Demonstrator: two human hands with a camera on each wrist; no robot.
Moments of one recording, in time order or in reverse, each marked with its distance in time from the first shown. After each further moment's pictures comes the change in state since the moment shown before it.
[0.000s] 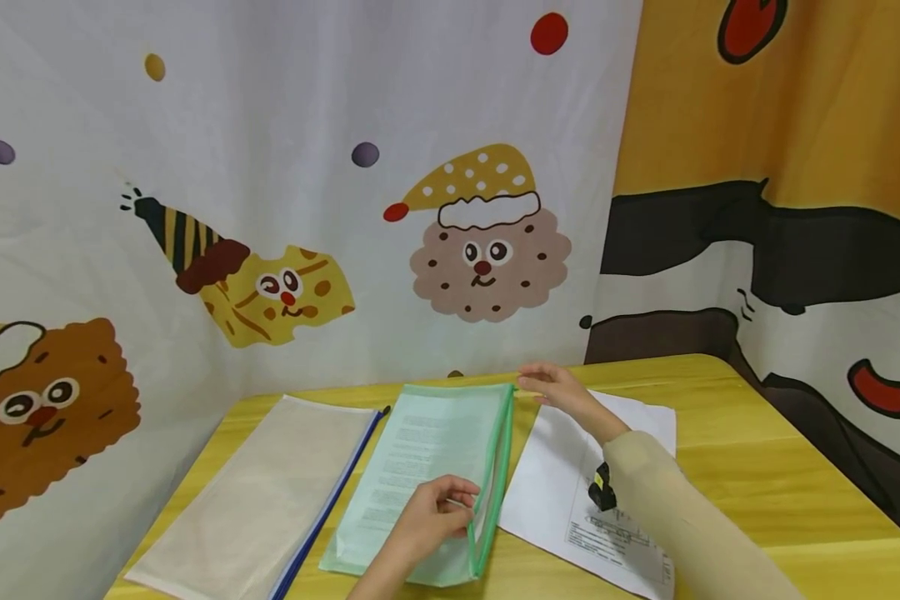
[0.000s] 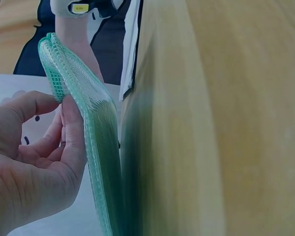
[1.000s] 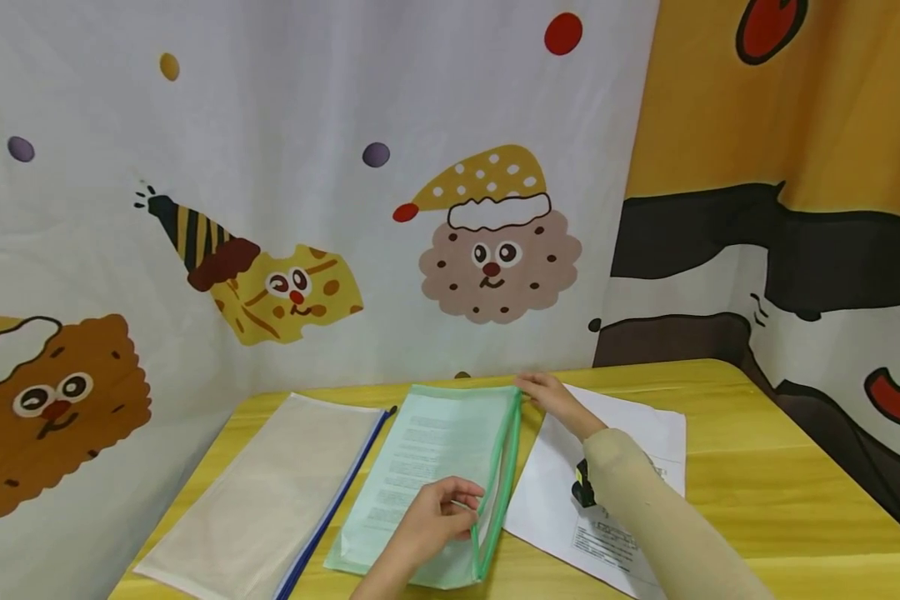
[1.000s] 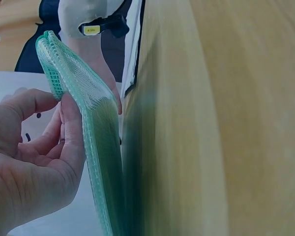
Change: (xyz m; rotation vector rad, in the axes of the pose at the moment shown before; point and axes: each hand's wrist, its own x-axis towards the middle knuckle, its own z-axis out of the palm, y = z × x) left_hand -0.004 0.004 -0.004 -0.020 -0.016 -0.008; right_hand 0.038 0.028 0.018 -0.074 0.033 0.052
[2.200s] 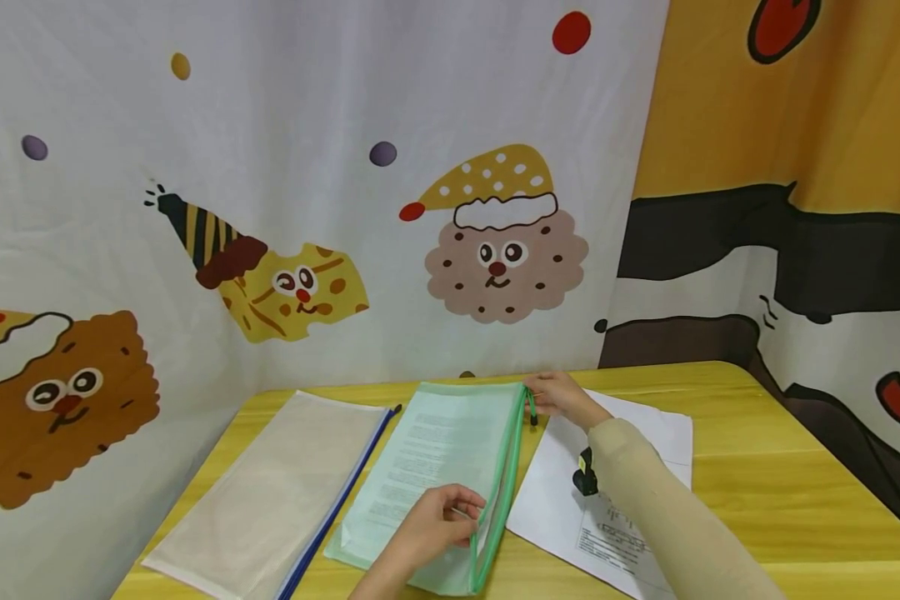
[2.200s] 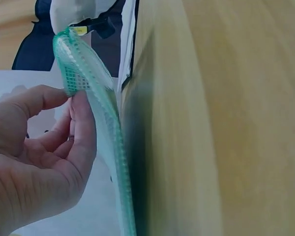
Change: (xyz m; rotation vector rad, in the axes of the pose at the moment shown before) left_hand -0.003 -0.007 -0.003 0.058 -0.019 -0.030; right_hand 0.005 -0.007 -0.008 0.163 -0.005 0.202
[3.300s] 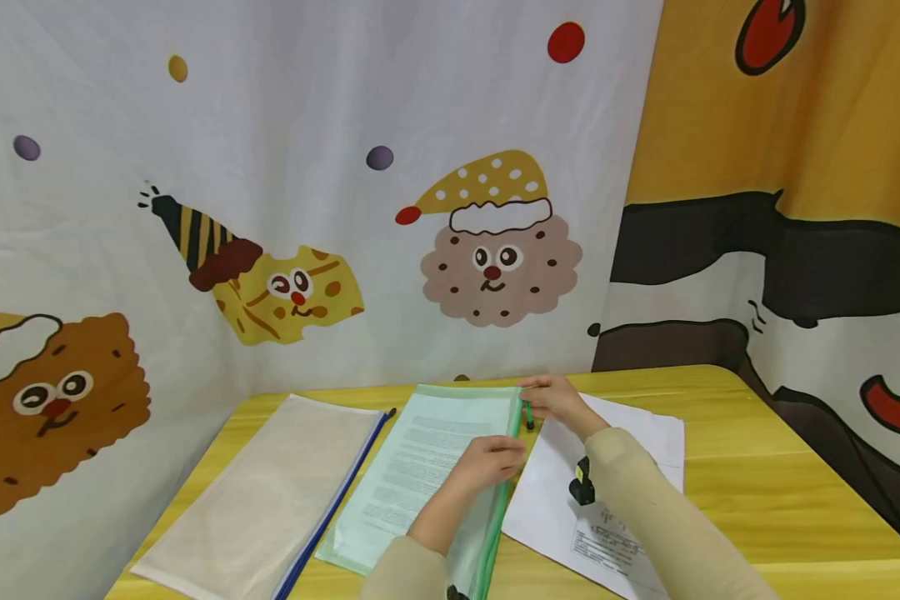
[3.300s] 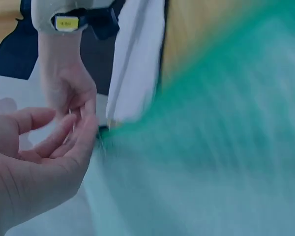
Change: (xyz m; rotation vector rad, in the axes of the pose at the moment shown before) left_hand 0.089 0.027 0.035 -0.188 0.005 -0.008; right_hand -0.009 0.001 0.004 0.072 0.050 -0.089
